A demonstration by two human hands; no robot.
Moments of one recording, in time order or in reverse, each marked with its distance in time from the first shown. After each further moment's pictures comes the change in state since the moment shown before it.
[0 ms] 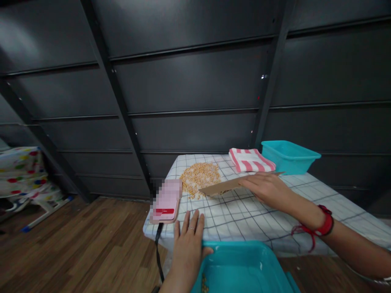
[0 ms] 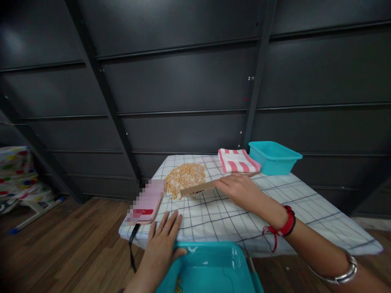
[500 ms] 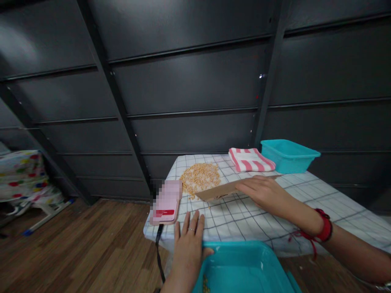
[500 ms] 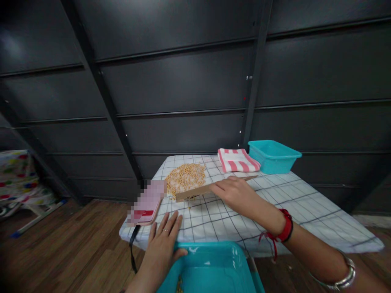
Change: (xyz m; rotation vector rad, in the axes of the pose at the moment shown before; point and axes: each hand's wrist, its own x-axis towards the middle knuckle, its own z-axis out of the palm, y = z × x) left_hand 0.001 0.001 -0.001 -0.008 -0.031 -0.013; right_hand 0.002 -0.014 -0.002 0.012 -0.006 -0.009
